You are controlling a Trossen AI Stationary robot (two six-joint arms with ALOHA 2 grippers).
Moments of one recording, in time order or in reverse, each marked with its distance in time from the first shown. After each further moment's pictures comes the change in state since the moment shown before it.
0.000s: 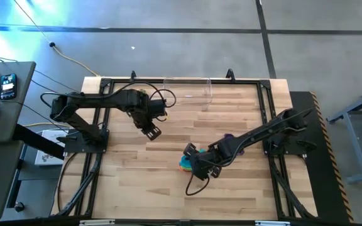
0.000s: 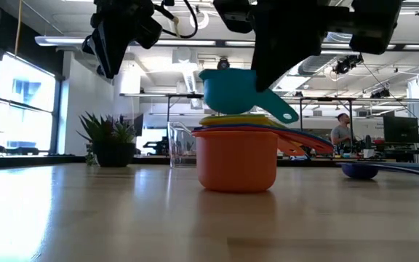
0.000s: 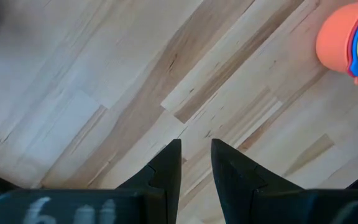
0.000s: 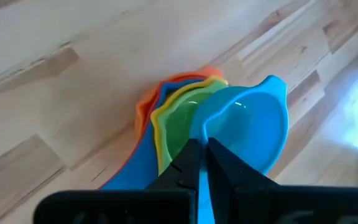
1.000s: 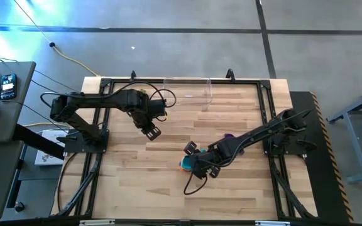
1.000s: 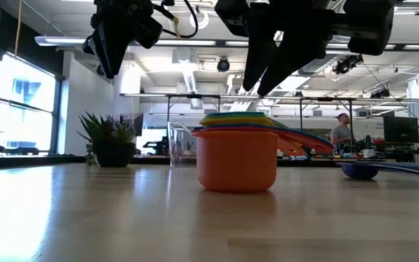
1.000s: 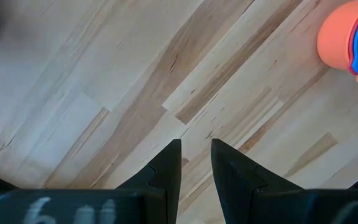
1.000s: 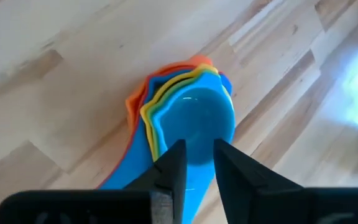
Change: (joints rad) left arm 0.000 0.000 0.000 0.000 -0.005 0.020; right arm 0.006 0.003 0.000 -0.007 0.041 0.099
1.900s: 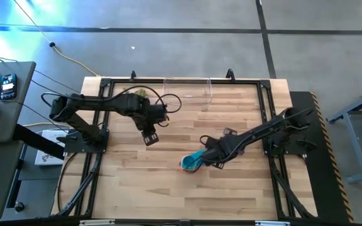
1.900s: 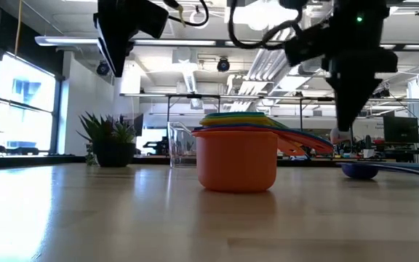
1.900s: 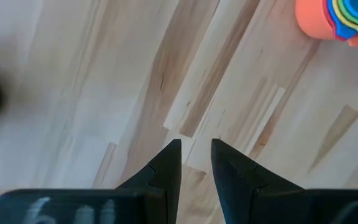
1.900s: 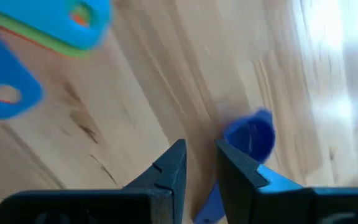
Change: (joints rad) left arm -0.061 0.000 0.000 0.058 -0.054 0.234; right arm -0.032 -0.057 -0.132 -0.515 0.114 1.395
